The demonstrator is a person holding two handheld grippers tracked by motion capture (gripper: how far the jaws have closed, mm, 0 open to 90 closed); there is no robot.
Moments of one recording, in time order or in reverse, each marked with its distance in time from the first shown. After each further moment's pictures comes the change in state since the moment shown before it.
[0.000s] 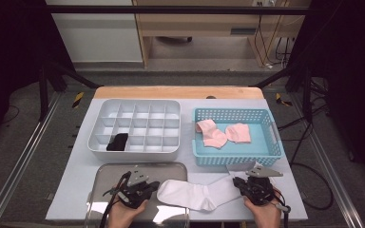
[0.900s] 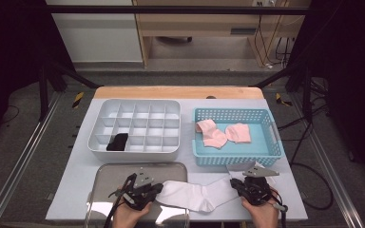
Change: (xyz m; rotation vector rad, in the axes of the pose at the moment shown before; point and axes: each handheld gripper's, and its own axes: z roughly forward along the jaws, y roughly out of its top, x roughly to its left) left arm -0.007 0.000 0.010 0.026 0.007 0.012; right arm 0.003 -0.002 0.004 0.016 0.024 -0.006
